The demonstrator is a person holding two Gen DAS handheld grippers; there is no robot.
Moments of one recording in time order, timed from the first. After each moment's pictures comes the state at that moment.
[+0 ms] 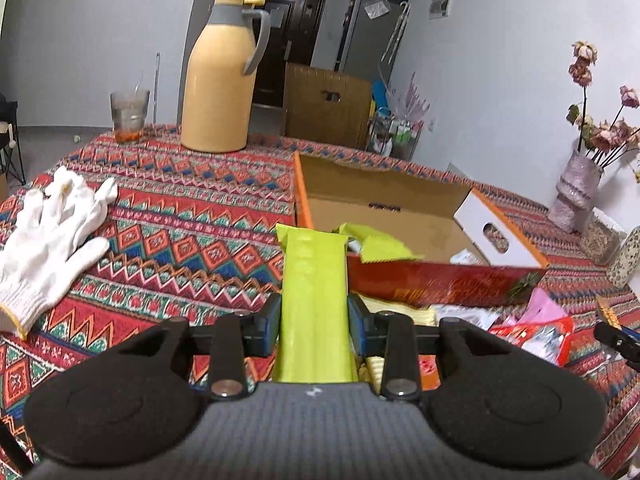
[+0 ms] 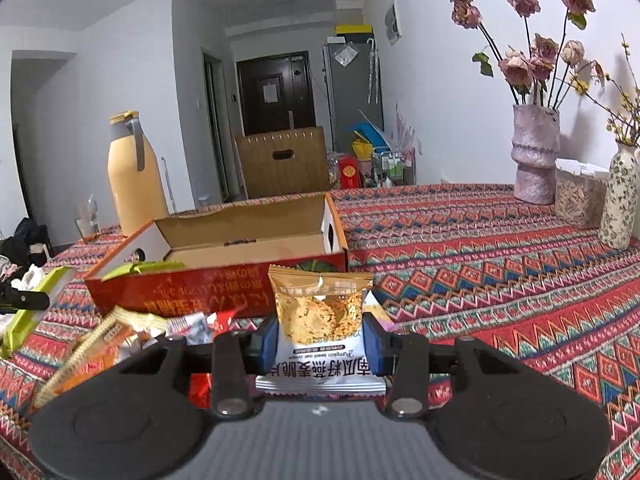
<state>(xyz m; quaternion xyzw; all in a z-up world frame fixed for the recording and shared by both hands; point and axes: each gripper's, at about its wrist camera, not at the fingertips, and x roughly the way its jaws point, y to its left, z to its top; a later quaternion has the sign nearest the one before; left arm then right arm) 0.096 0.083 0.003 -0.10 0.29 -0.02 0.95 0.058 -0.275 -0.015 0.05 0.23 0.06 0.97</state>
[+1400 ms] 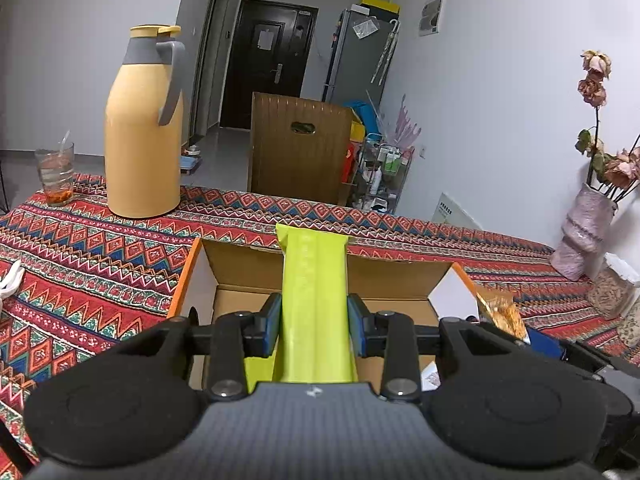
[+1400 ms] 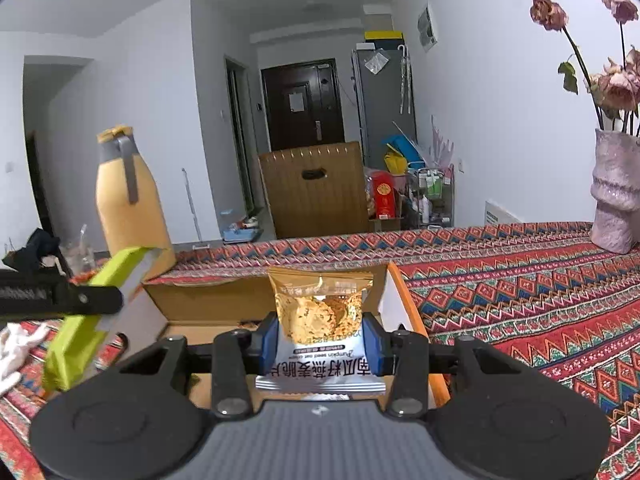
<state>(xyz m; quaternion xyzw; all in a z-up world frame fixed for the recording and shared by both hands) 0.243 -0.006 0.027 -0.09 0.26 -0.02 0.96 0.239 -0.227 -0.008 0.05 0.22 0.09 0.97</state>
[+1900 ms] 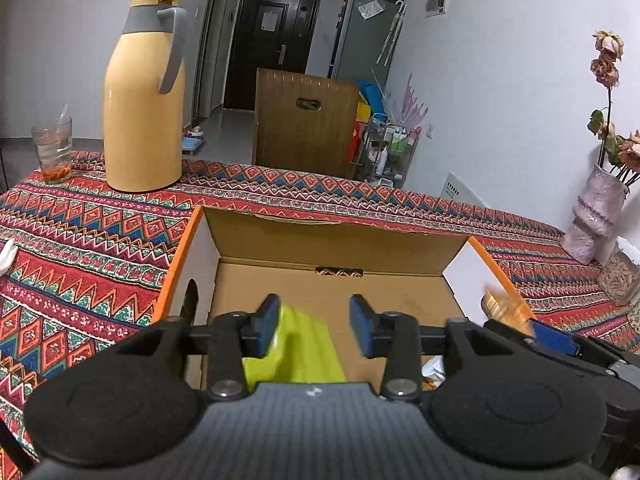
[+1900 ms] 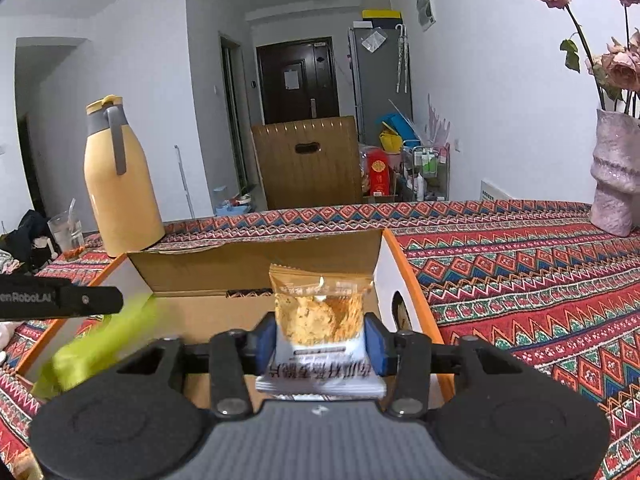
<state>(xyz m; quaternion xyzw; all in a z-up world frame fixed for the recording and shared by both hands) 0.252 -0.002 0.005 -0.09 0.28 -0.01 0.95 0.249 -0.222 -0.022 0.04 0.25 0.09 0.96</state>
